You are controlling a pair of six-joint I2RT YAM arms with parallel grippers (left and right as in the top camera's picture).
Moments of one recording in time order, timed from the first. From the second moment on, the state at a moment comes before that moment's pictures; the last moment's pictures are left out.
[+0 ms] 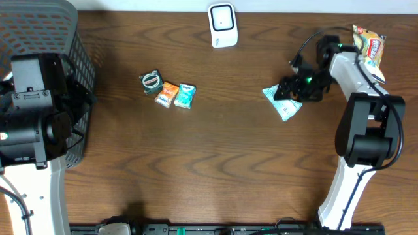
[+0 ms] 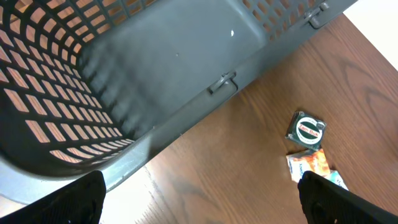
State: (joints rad) left arm 0.11 1.25 1.66 -1.43 -0.35 -0.70; right arm -0.06 2.22 1.66 -1.05 -0.44 -0.18
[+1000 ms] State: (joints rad) left arm 0.11 1.25 1.66 -1.43 -0.35 -0.70; right arm 0.40 2.20 1.69 -1.11 0.62 0.44
